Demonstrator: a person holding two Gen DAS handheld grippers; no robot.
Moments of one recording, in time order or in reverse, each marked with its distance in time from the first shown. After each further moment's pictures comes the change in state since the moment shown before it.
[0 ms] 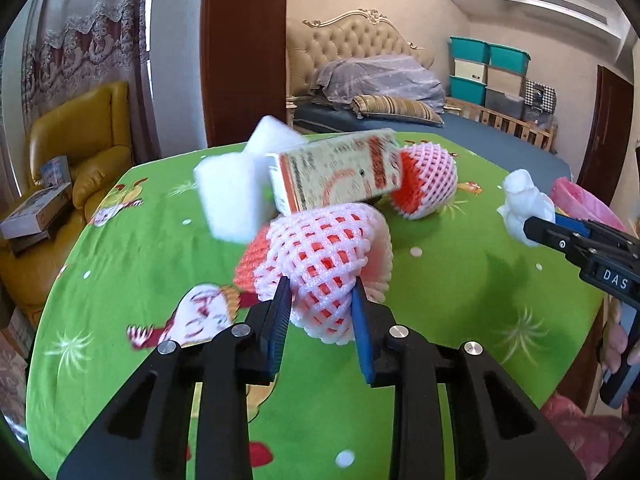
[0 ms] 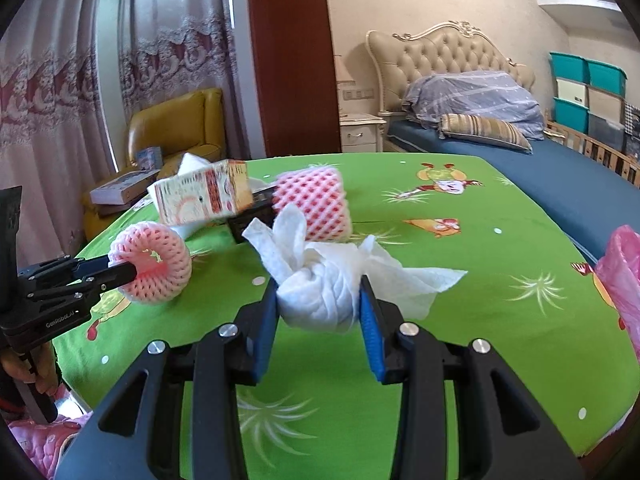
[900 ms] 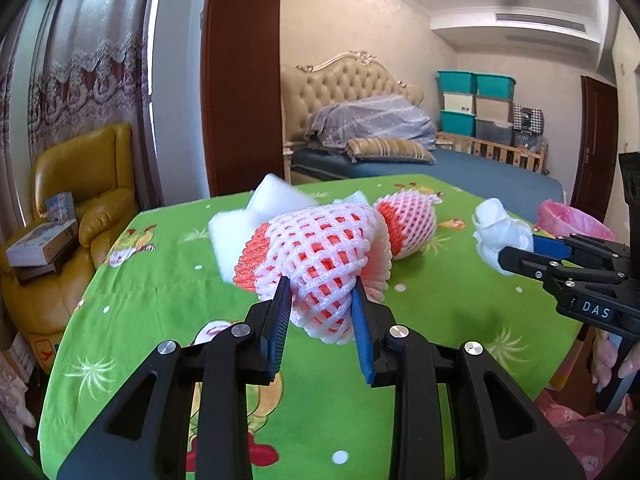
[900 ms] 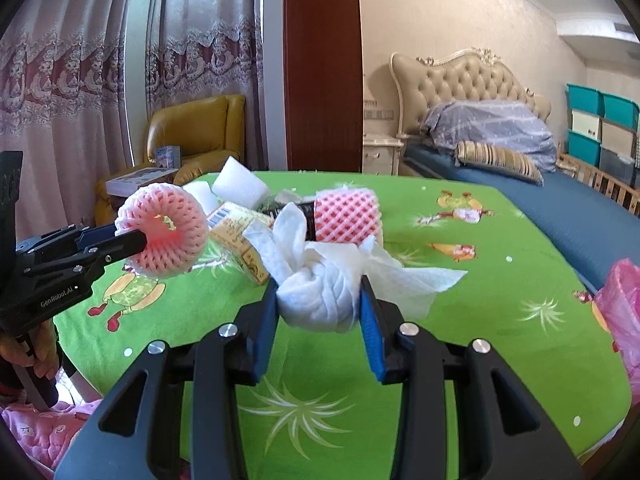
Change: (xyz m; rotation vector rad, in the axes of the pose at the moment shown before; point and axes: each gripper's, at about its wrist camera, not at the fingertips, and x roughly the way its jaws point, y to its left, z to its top) left arm -0.042 -0.011 0.004 0.052 -0.184 -0.006; right arm -0.026 0.029 -0.001 -0.088 -0.091 0.008
